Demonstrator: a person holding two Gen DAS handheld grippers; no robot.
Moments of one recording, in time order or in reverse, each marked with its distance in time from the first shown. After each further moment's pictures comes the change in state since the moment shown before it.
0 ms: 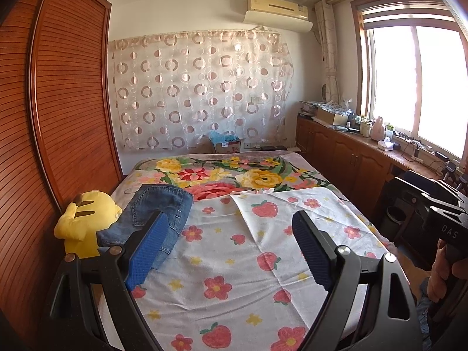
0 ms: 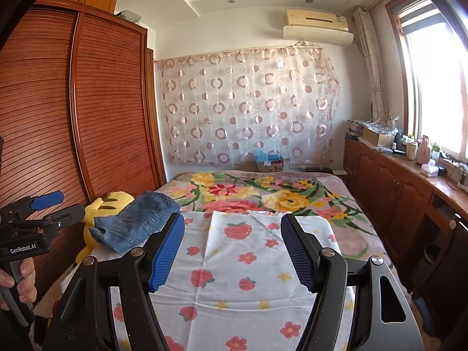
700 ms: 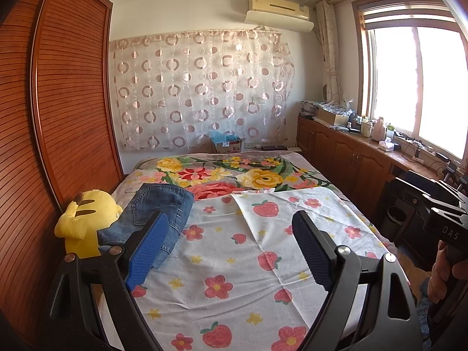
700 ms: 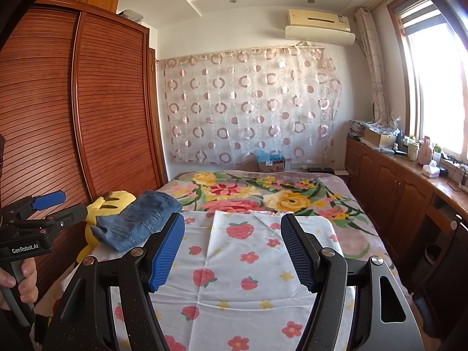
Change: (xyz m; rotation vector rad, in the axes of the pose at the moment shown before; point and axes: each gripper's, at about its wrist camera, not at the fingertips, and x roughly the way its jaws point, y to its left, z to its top) left arm 0.000 0.001 0.001 -0.003 0.001 -0.002; right arm 0.001 0.002 -0.002 -0.006 0.001 0.008
